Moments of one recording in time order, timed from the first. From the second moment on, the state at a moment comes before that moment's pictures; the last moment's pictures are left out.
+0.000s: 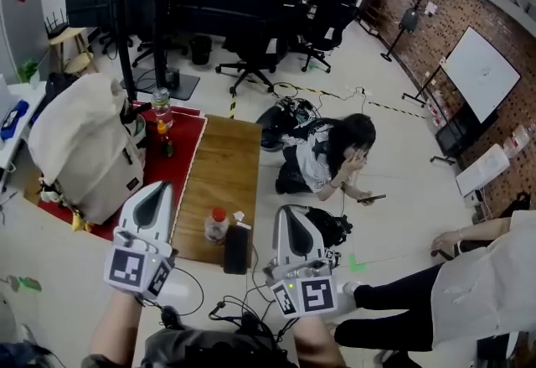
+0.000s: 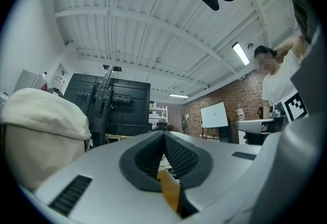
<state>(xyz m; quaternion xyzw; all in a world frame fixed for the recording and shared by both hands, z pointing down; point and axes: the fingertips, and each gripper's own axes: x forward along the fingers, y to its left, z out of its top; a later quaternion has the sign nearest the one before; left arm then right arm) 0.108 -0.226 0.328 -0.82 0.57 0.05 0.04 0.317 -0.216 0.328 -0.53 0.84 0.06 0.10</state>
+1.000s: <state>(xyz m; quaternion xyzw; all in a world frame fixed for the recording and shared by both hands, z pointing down) -0.170 -0.209 0.376 -0.83 0.56 0.03 -0.01 -0.001 -0.171 0.338 -0.51 0.86 0.06 0.08</state>
